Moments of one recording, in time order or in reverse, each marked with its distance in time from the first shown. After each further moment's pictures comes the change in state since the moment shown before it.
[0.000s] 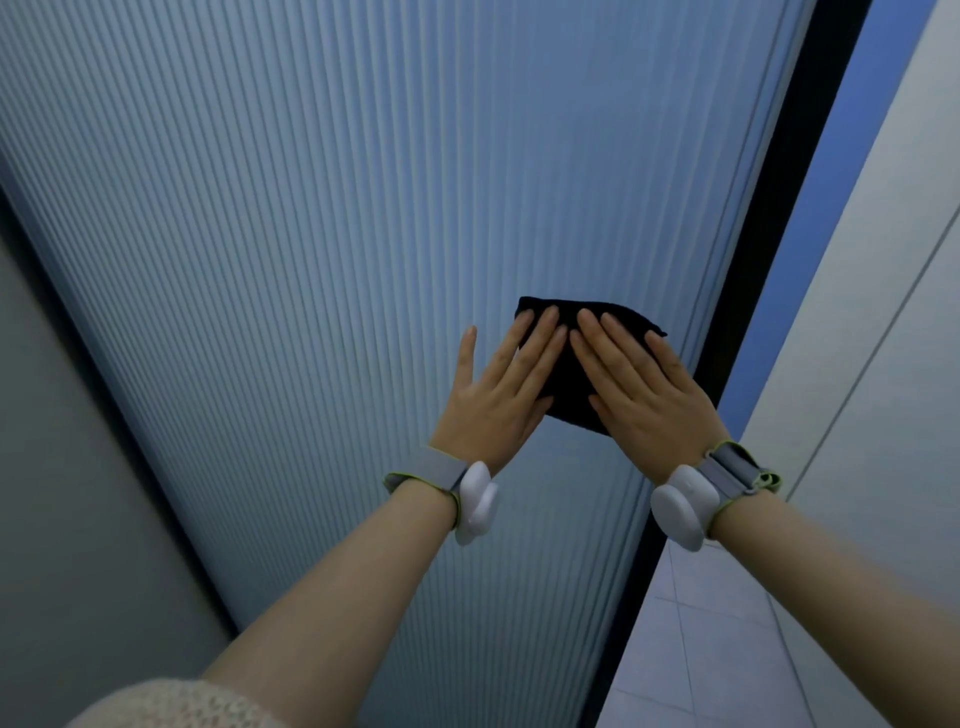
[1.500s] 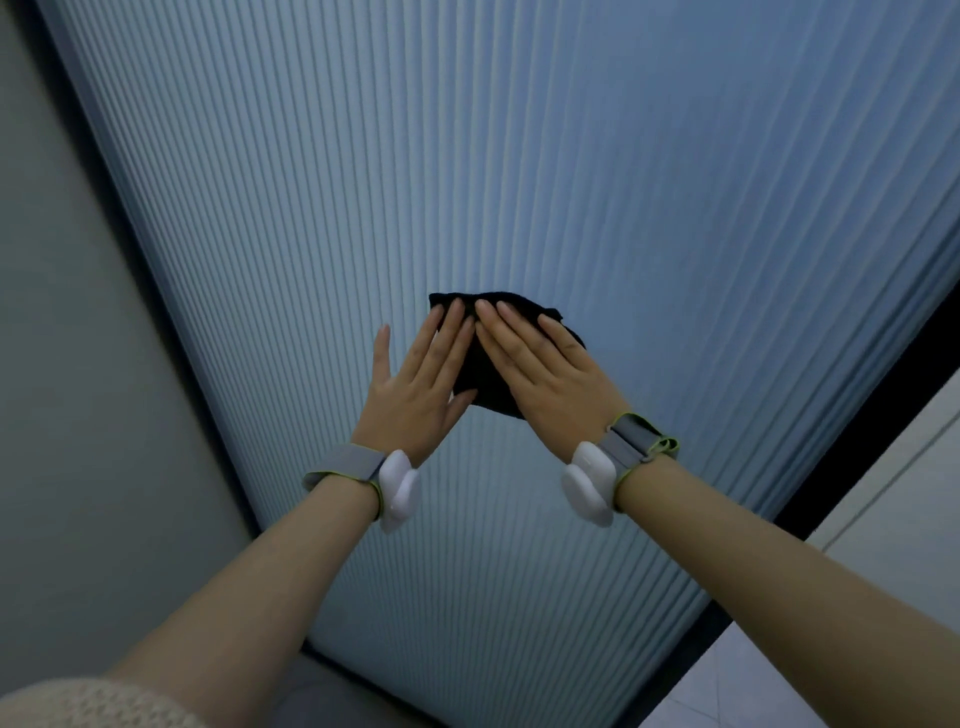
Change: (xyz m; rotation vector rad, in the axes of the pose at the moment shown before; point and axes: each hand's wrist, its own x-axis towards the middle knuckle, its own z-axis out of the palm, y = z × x) left_hand -0.096 -0.112 0.026 0.127 -0.182 -0.176; right_hand 0.081 -0.128 0.017 0.175 -0.008 -0.205
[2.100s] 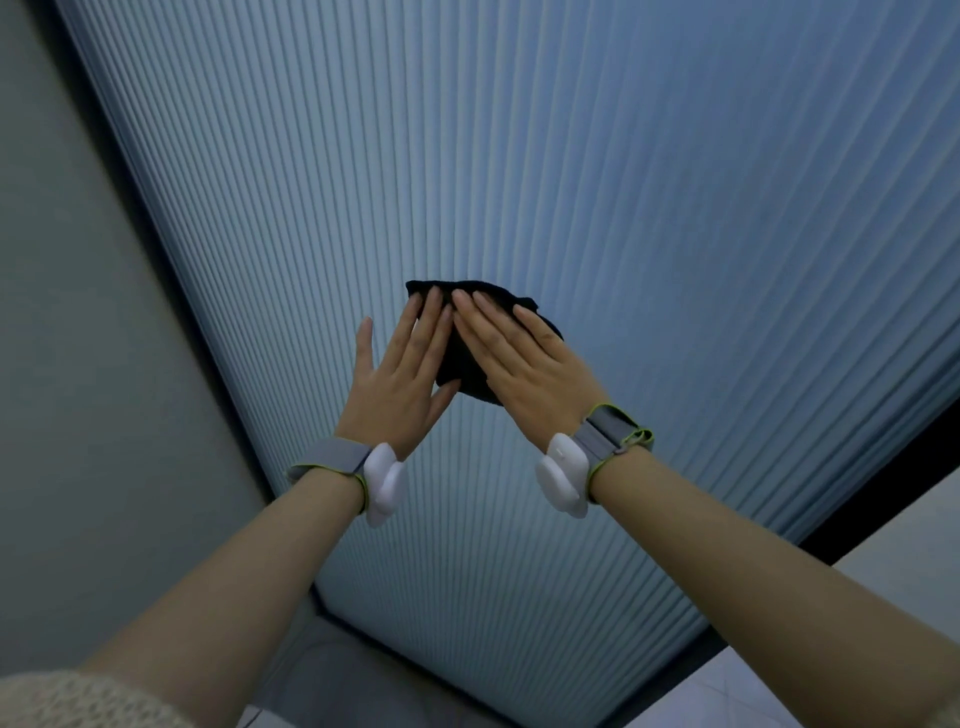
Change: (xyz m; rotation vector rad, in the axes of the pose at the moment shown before) left_hand -0.030 -0.021 0.015 -0.027 -0.171 -0.087; right_hand 0.012 -0.041 0.015 -0.022 -0.039 -0.075
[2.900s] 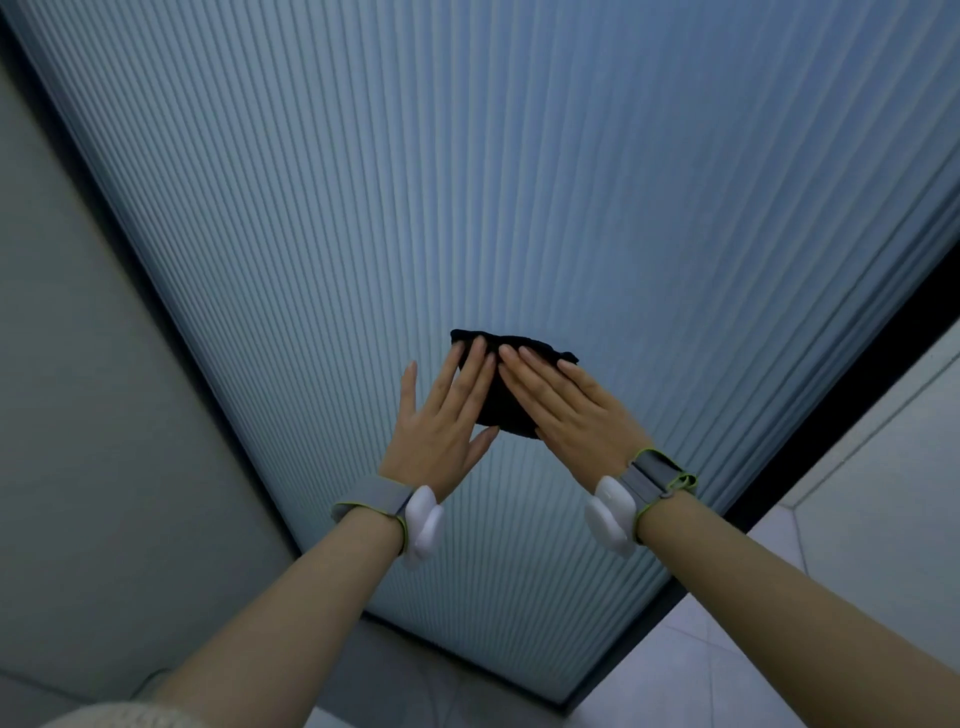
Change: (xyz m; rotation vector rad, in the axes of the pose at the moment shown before) left_hand -0.042 0.072 0.015 -0.020 -0.067 0.091; right_hand -0.101 -0.006 0.022 -0.125 -0.145 -0.021
